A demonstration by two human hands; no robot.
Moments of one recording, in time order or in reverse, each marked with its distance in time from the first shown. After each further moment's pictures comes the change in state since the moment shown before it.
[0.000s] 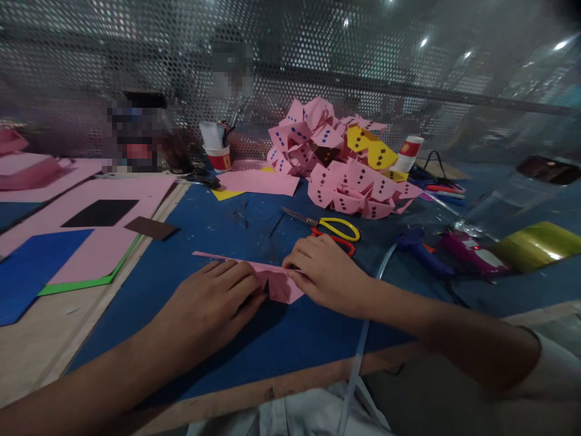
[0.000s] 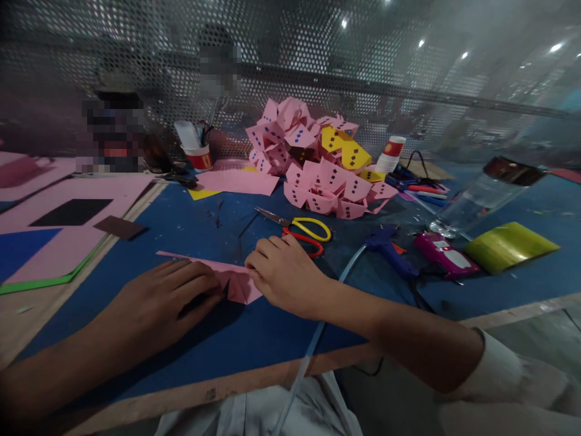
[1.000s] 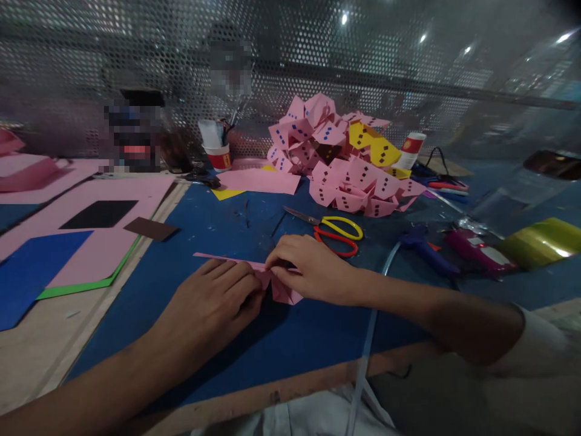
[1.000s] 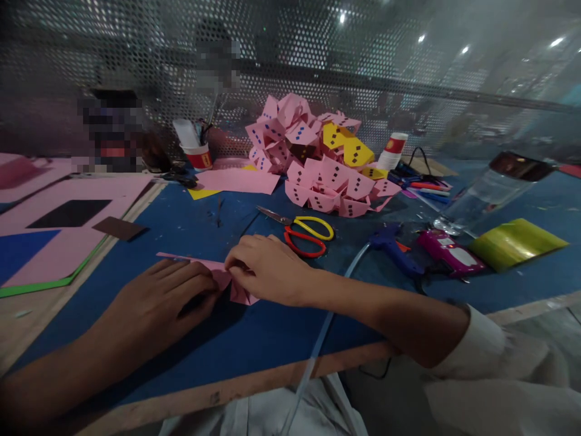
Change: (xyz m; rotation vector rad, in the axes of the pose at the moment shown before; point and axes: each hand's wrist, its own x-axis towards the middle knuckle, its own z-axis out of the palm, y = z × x) left_hand 0.003 0.001 -0.003 0.060 0.029 -0.009; right_hand 0.031 -0.003 0.005 0.391 -0.025 0.027
